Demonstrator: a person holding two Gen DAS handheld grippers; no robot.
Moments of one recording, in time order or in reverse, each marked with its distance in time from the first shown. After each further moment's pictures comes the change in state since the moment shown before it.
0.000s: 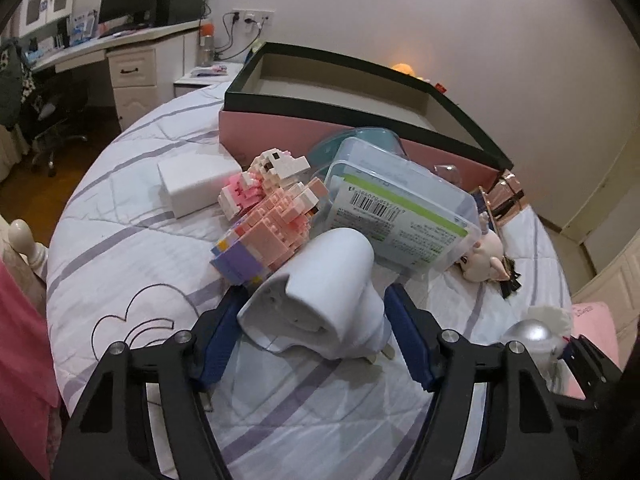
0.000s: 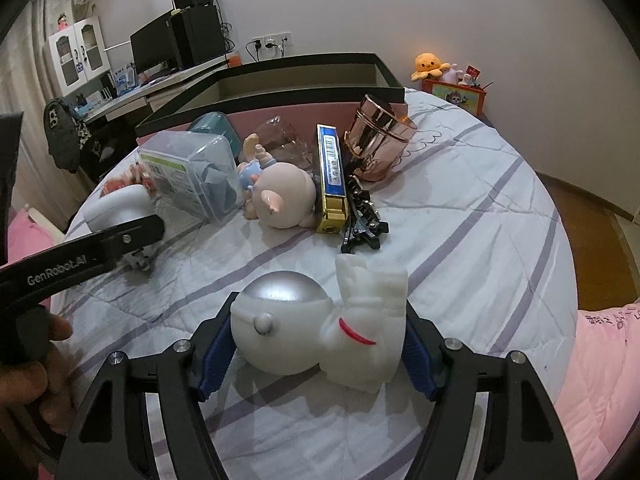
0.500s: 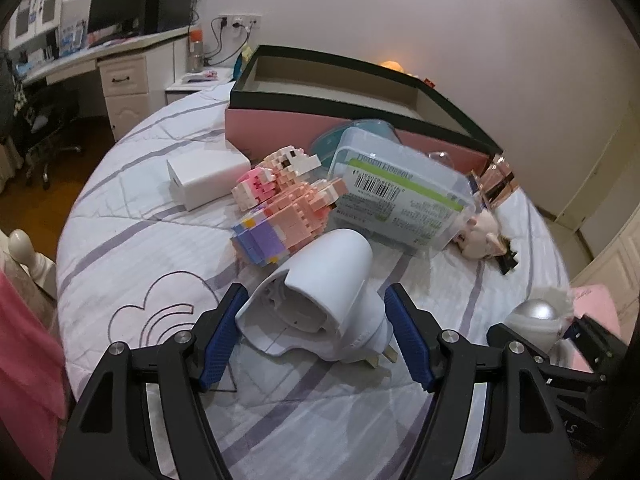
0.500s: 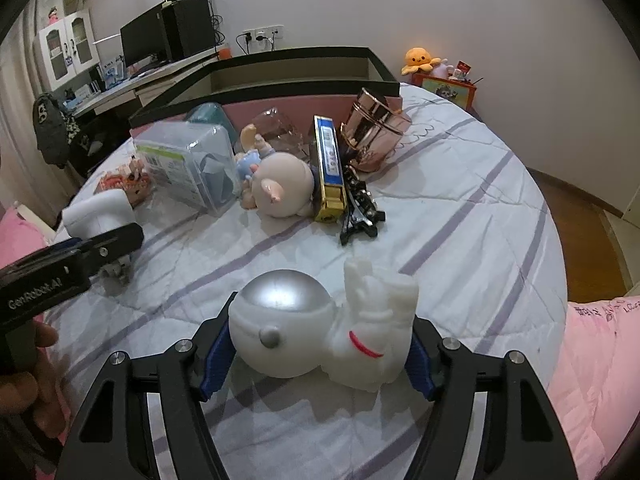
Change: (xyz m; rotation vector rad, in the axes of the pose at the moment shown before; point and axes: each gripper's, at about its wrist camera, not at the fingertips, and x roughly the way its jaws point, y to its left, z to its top) left arm -0.007 0.005 -0.009 0.072 -0.008 0.007; right arm -0.003 0.011 -0.006 -0.023 0.026 -0.066
